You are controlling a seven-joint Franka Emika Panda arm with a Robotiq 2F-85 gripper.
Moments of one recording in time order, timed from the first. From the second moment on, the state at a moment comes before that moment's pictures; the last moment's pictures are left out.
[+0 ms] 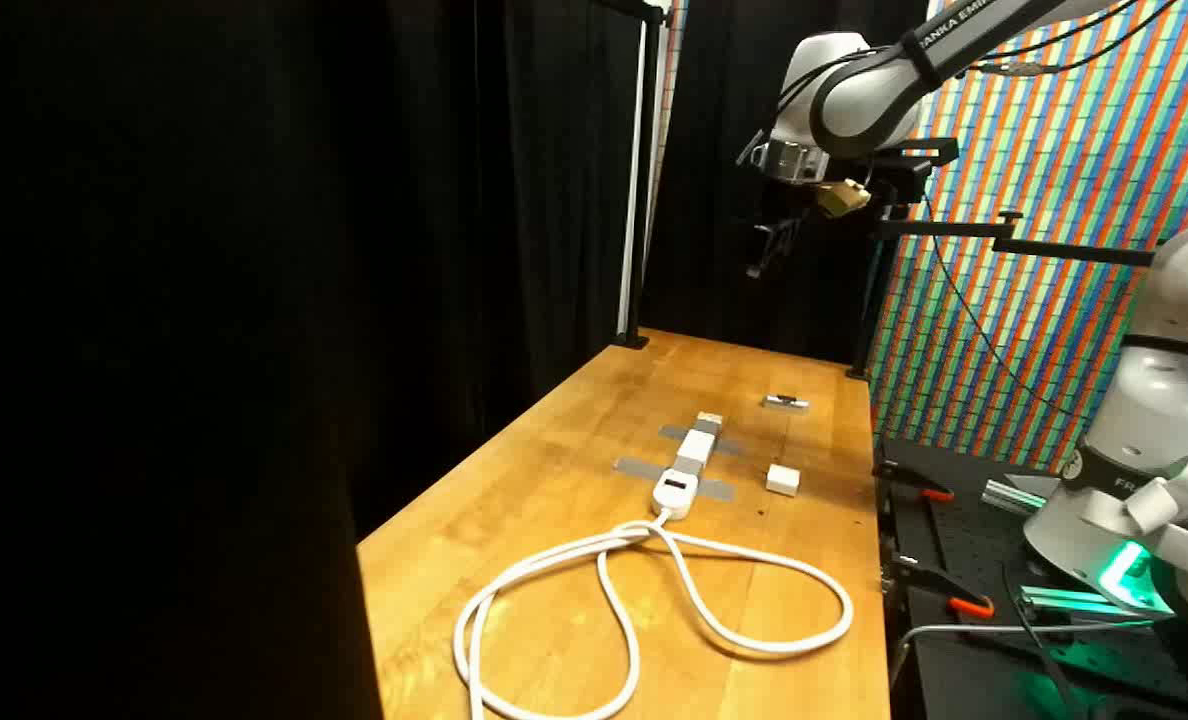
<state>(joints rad) -0.18 -0.20 -0.17 -2.44 -0.15 2.38 -0.06</state>
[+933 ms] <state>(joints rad) -0.18 -0.18 -0.16 -2.46 -0.18 2.36 -0.01</state>
